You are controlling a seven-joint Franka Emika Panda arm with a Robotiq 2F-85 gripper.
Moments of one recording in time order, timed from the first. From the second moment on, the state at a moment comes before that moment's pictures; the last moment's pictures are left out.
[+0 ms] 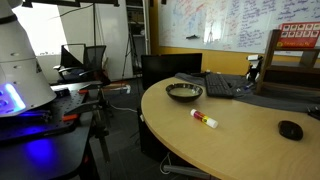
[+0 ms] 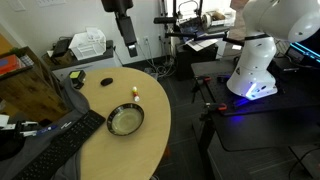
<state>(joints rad) 0.09 -0.13 0.02 -2.12 0.09 1.98 -0.23</state>
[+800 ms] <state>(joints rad) -0.07 0.53 0.04 -1.89 0.14 2.27 -0.55</state>
